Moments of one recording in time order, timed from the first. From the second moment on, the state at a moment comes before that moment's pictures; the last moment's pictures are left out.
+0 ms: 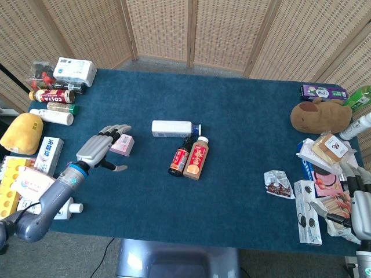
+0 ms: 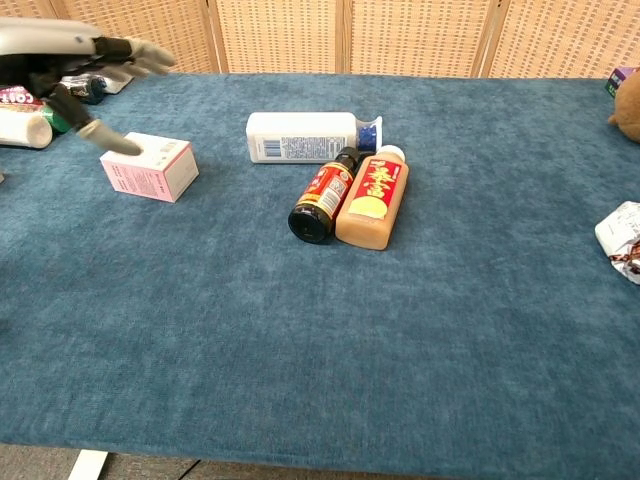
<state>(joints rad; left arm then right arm) -0.76 -1.18 -0.17 -1.65 1.09 0.80 -0.04 0.03 -0.89 0.11 -2.11 -1.30 1.55 -0.19</state>
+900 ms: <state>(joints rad) -0.87 -1.38 -0.10 -1.33 0.79 0.74 0.31 0.01 -0.89 0.12 -2.12 -1.27 1.57 -0.19</state>
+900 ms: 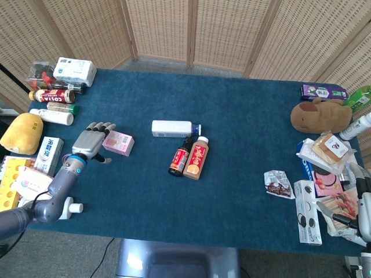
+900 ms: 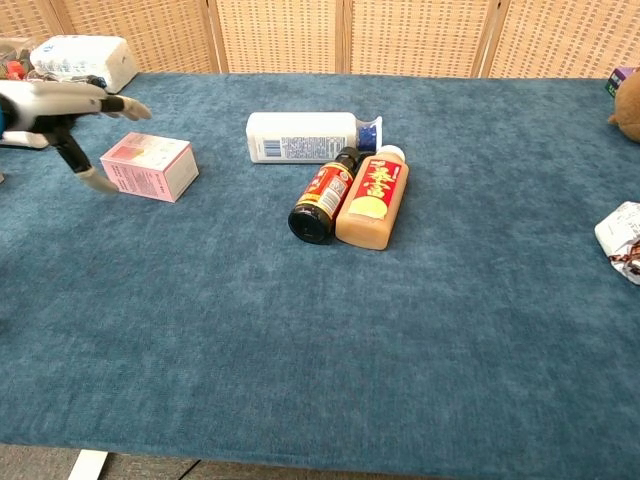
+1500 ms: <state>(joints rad) -0.90 -1.56 -0.11 -1.15 0.81 0.80 0.42 -0.03 -0.90 0.13 -2.12 -1.26 1.63 -0.17</state>
